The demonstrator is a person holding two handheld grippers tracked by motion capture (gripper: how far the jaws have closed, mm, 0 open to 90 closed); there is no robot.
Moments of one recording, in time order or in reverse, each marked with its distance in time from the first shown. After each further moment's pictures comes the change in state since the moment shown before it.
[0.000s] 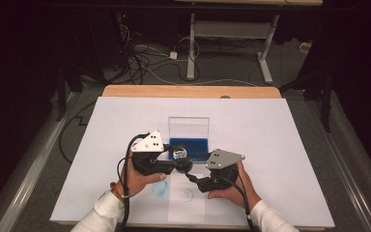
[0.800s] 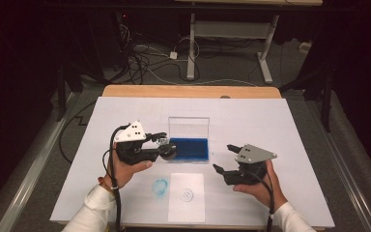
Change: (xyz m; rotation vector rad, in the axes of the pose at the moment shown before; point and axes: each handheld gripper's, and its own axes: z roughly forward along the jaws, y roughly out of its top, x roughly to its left) left arm 0.028 -0.010 -0.028 -0.027 0.124 -0.043; right arm -0.036 -0.027 -0.048 0.023 -0.177 0.061
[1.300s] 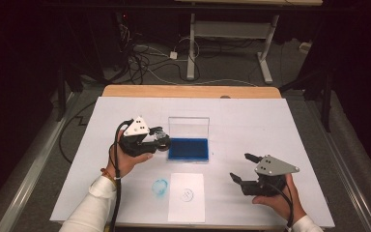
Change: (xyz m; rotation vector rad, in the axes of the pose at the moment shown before) left arm 0.037 -0.016 0.023 0.096 0.141 0.029; right arm -0.008 -0.035 -0.039 0.005 -0.052 0.027
